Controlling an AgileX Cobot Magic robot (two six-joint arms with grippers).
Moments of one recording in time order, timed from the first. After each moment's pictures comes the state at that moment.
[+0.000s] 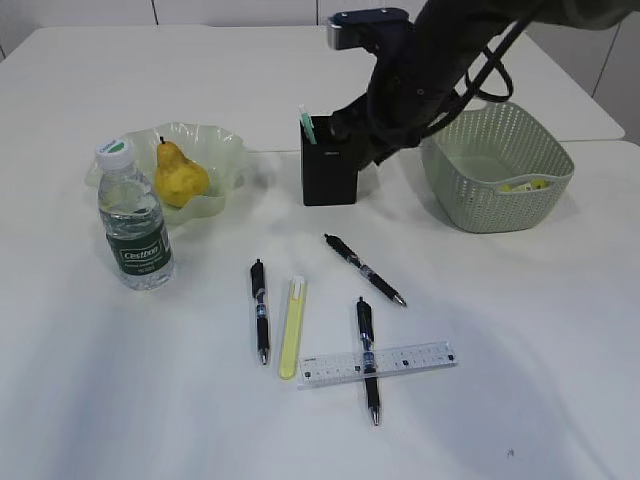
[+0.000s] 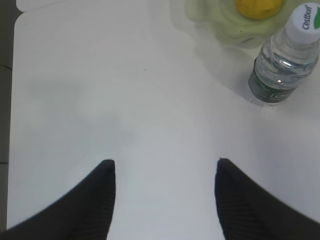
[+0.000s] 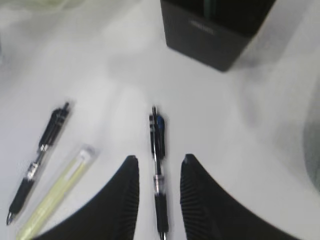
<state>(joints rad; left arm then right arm) -0.14 1.17 -1.09 0.28 0.92 -0.16 0.33 2.10 -1.86 0.21 0.95 -0.25</state>
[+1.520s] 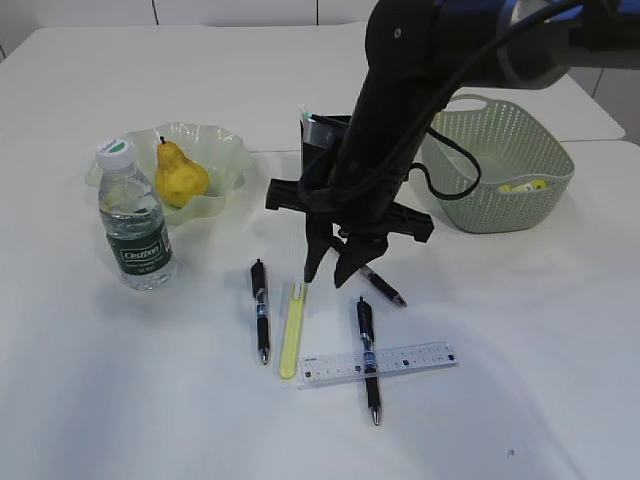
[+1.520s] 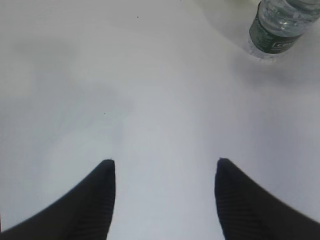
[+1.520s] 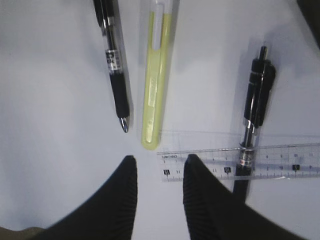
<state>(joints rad) -0.14 1.17 -1.09 0.24 1.07 -0.16 0.47 2.10 -1.71 0.35 1.17 0.35</state>
